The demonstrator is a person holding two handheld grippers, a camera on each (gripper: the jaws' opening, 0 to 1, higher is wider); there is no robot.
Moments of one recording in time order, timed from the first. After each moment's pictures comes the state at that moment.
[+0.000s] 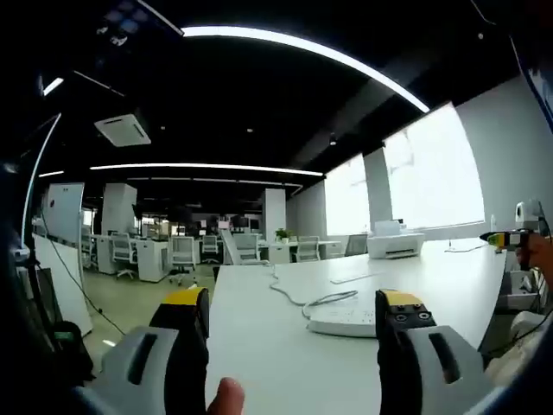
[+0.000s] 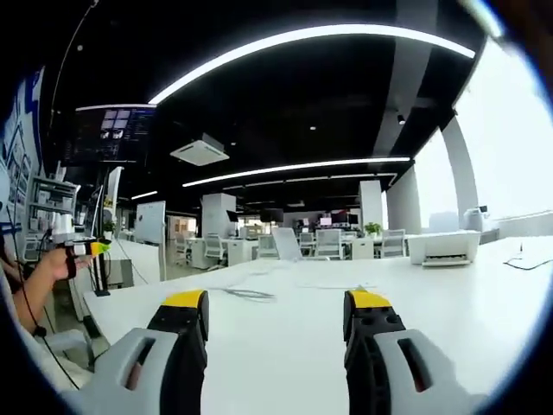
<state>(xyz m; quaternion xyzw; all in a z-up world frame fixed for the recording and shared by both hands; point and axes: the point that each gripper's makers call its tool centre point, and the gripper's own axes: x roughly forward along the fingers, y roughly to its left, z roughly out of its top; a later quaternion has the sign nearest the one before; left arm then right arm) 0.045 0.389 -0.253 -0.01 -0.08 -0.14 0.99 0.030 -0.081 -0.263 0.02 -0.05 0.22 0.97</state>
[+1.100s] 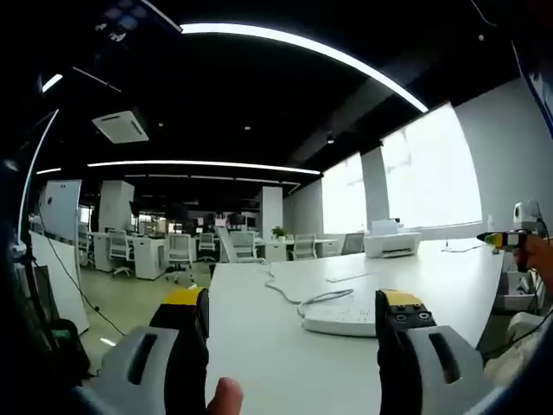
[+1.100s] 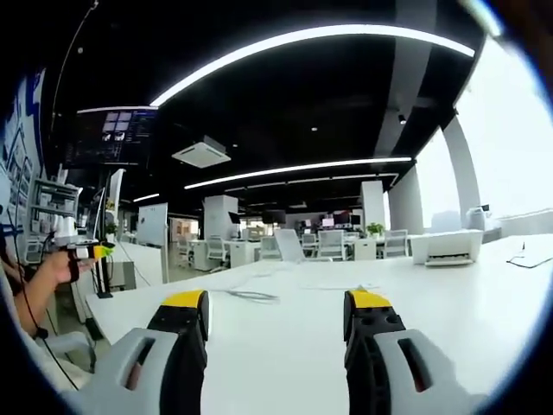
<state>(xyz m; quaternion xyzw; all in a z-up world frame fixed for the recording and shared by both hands) 0.046 0.384 -0.256 -0.01 -0.08 -0.15 0.99 0.029 -0.075 -0.262 0.02 -0.05 0.23 0.97</state>
